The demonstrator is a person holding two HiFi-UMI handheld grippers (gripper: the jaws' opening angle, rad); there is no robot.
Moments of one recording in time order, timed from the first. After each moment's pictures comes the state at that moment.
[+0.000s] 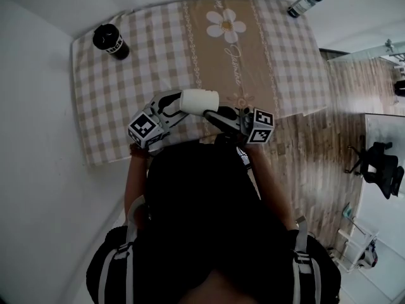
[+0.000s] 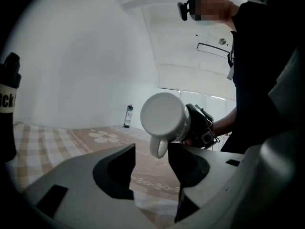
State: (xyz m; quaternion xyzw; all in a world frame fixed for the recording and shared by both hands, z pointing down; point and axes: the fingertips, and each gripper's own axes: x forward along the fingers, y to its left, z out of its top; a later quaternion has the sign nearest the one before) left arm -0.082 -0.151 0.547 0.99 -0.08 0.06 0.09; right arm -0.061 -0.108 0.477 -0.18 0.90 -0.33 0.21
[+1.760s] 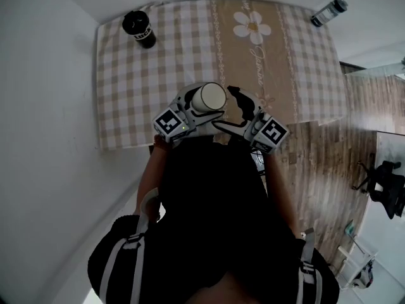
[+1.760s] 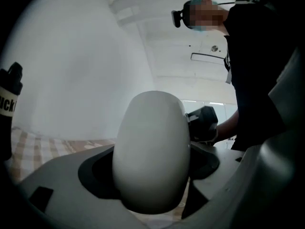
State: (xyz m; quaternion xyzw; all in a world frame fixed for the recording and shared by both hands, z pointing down) left arm -0.074 -0.128 0.524 0.99 -0.08 -0.01 0.07; right arm -0.087 -0.113 0.485 -0.30 0.95 -0.12 0.03
